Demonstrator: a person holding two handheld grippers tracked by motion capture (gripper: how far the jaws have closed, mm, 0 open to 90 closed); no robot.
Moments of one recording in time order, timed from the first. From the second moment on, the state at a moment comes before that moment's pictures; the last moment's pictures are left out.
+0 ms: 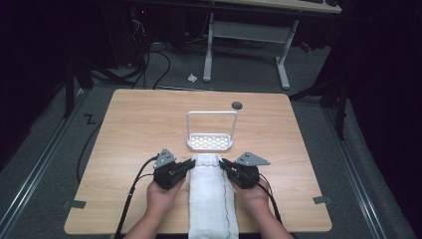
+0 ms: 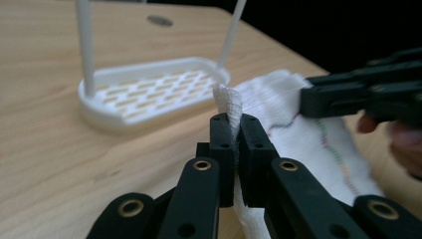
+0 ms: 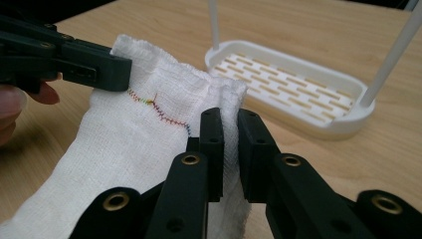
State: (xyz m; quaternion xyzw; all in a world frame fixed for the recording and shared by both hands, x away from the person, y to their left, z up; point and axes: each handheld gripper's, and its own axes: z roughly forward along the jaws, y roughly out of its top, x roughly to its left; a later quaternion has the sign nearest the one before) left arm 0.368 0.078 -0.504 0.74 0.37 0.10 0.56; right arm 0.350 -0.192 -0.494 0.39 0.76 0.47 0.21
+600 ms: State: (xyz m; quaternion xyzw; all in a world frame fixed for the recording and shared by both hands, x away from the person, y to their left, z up) left arm 0.370 0.067 -0.417 0.72 0.31 0.17 0.59; right arm 0.351 -0.204 -0.423 0.38 0.72 0.52 0.27
